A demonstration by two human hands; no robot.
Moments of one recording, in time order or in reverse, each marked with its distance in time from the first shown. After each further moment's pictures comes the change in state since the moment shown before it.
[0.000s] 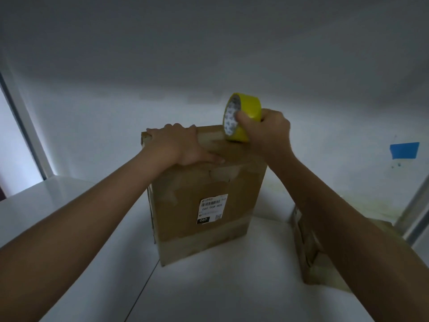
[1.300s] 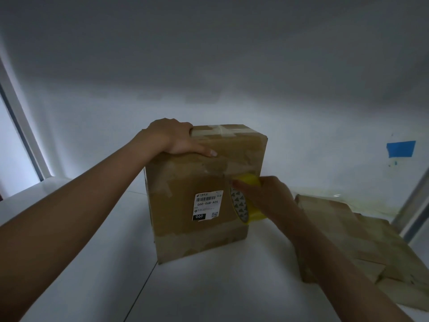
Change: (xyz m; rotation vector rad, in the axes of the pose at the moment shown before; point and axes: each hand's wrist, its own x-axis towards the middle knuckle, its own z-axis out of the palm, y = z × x) left_hand 0.033 -0.018 -0.005 0.005 -0.039 0.109; right_hand -0.084 0.043 -0.011 -0.188 -0.435 0.290
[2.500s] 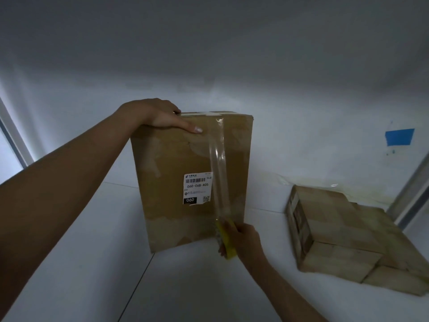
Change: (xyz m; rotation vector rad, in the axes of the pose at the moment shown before) left_hand 0.044 -0.029 -0.013 -0.077 -0.105 -0.029; right_hand -0.007 0.097 0.114 0.533 -0.138 0.261
